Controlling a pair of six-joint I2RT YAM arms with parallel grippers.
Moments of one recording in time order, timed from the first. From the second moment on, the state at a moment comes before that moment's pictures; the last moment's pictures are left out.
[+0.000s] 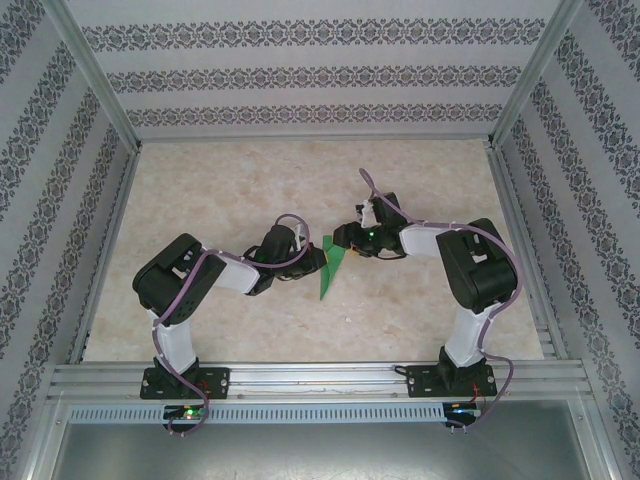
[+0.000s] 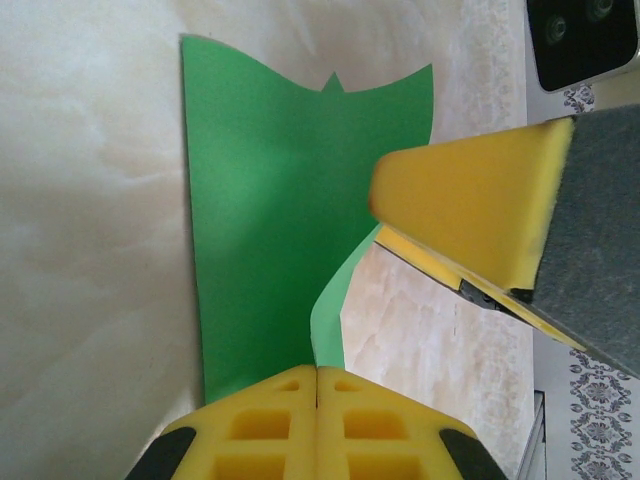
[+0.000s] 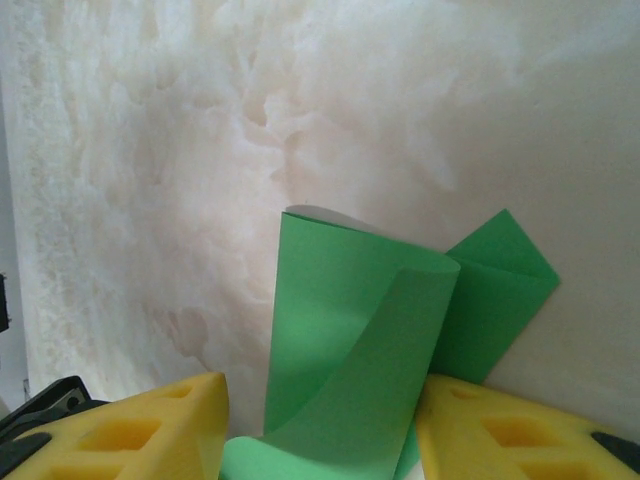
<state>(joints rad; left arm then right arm) -0.61 1.86 0.72 0.58 0.38 -1.00 0.36 1.86 0.93 0.01 -0.59 0.64</state>
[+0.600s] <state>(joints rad) -0.56 1.88 0.73 0.56 0.44 -0.97 0.38 1.88 1.01 -0.13 -0.55 0.57</state>
